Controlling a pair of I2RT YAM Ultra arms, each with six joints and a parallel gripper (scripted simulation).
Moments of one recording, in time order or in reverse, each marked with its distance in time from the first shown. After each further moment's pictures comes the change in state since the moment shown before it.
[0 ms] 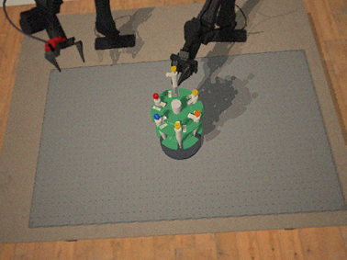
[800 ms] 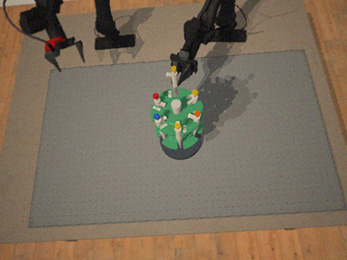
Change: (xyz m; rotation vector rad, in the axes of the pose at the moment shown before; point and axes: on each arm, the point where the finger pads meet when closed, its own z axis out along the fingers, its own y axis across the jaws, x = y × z) left arm 0.000 0.000 -0.001 -0.004 0.002 0.000; right arm 0.000 0.000 0.000 0.000 0.000 0.000
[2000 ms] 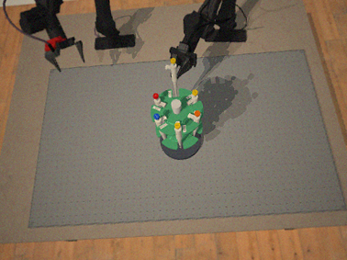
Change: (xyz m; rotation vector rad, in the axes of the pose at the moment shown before) left arm -0.007 -0.012 -0.022 0.005 -0.020 -0.005; right arm 0.000 0.000 0.000 0.000 0.000 0.000
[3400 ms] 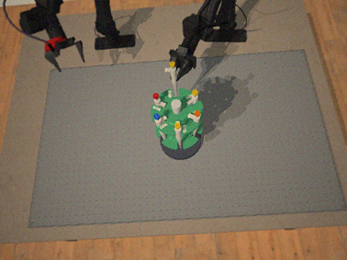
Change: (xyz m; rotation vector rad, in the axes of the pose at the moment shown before) left arm 0.017 -0.002 -0.001 0.005 0.033 0.009; right arm 0.000 0.000 0.000 0.000 0.000 0.000
